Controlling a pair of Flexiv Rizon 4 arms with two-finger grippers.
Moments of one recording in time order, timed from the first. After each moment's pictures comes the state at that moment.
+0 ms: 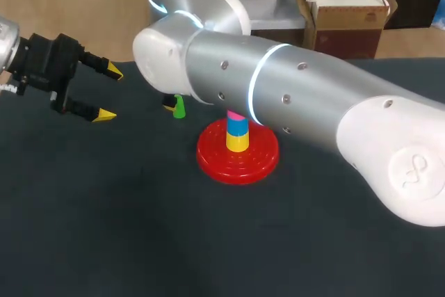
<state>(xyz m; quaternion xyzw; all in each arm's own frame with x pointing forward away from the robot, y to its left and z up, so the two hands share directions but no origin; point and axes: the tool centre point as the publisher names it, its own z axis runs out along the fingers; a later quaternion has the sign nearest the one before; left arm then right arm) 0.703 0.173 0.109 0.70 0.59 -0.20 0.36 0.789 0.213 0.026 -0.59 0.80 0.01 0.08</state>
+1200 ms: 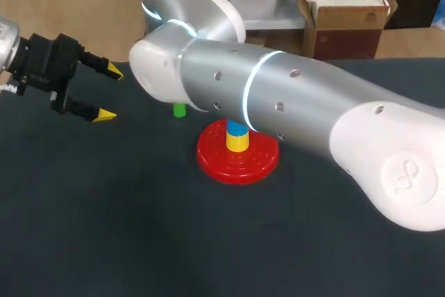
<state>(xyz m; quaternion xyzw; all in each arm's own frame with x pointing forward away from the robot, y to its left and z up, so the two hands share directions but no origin) 0.703 0.173 0.109 0.70 0.59 -0.20 0.36 0.797 0.209 0.025 -0.61 0.79 -0.03 0.09</state>
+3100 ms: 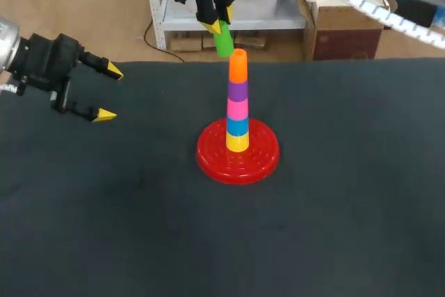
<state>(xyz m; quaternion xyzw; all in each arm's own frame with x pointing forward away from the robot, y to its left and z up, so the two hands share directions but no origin) 0.703 0.173 0.109 0.70 0.59 -0.20 0.36 0.659 0.110 0.292 -0.46 0.88 -0.07 0.01</state>
